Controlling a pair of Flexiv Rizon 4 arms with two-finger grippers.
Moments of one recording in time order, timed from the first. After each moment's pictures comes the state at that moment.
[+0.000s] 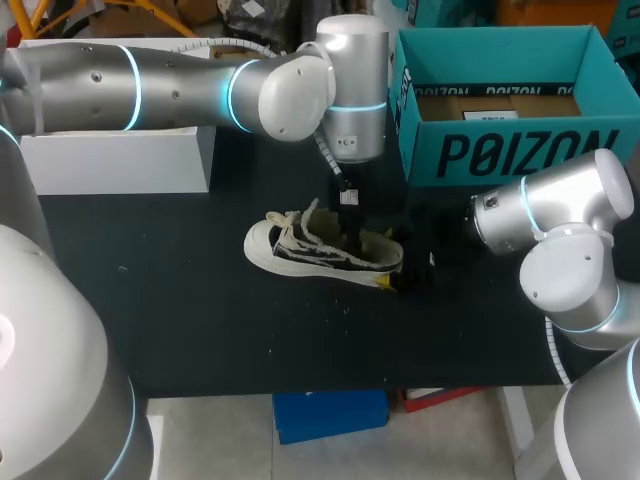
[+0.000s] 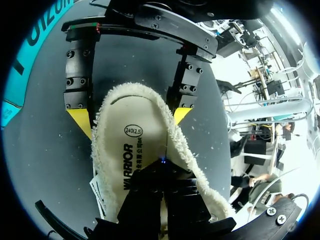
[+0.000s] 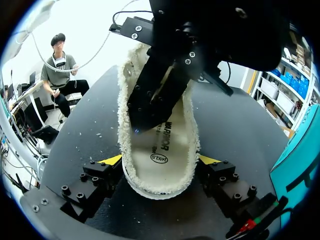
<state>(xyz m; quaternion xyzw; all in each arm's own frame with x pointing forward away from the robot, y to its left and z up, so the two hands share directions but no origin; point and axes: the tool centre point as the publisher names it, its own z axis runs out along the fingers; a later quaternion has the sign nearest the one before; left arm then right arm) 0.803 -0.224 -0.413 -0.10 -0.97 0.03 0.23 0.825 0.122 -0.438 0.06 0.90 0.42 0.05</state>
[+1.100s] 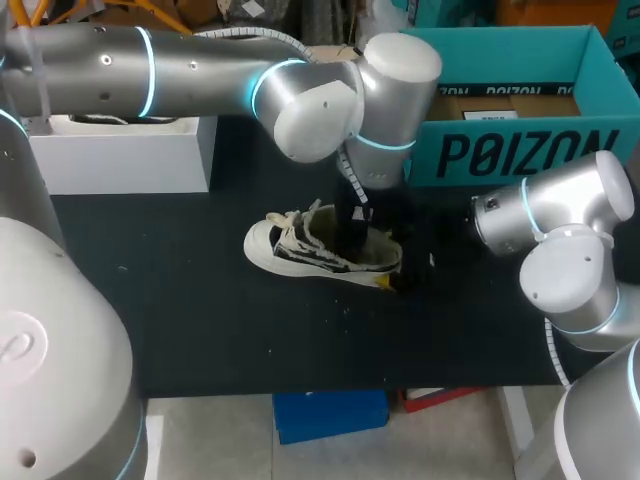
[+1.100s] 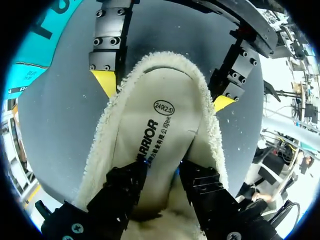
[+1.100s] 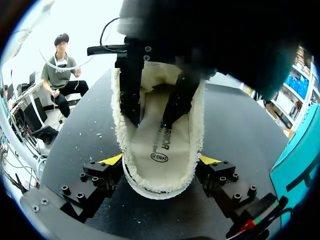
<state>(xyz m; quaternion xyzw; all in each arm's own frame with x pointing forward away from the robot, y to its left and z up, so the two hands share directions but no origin) 0.829 -0.205 -0.421 0.02 -0.99 -0.10 0.03 0.825 0.123 -0.439 0.06 0.90 0.43 0.05</state>
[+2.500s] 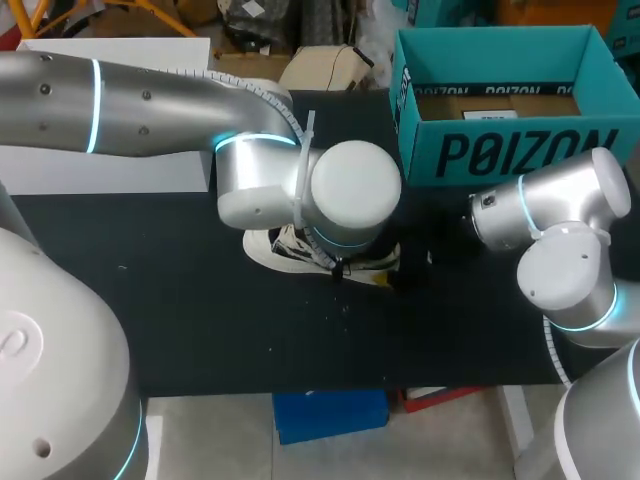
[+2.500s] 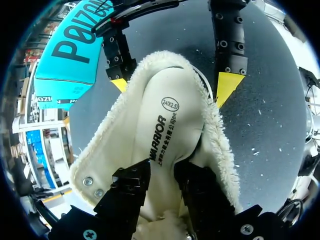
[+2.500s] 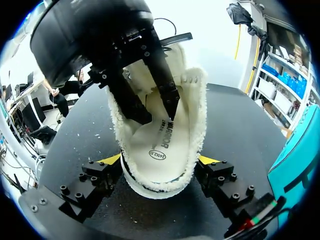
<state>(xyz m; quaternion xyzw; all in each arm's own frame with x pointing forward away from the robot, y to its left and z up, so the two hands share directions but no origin) 0.850 -0.197 -0.417 -0.03 -0.97 -0.02 -0.24 0.828 0.125 -0.438 0.06 0.90 0.42 0.05</state>
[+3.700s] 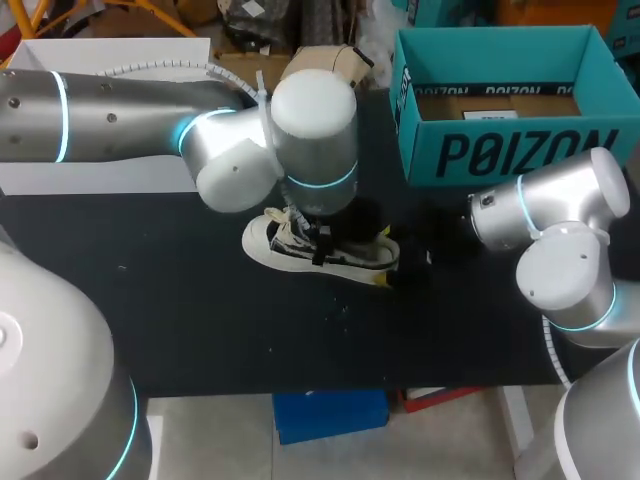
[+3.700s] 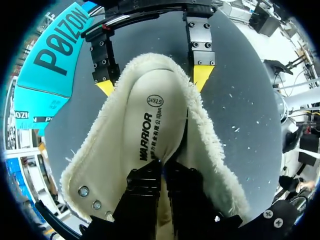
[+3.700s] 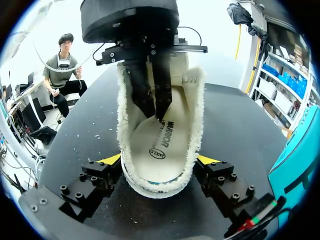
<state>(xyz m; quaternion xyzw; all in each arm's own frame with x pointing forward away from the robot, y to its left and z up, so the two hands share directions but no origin) 0.844 -0.190 -0.421 -0.12 -0.99 0.03 -0.07 0.828 0.126 -0.438 0.06 0.90 0.42 0.05</state>
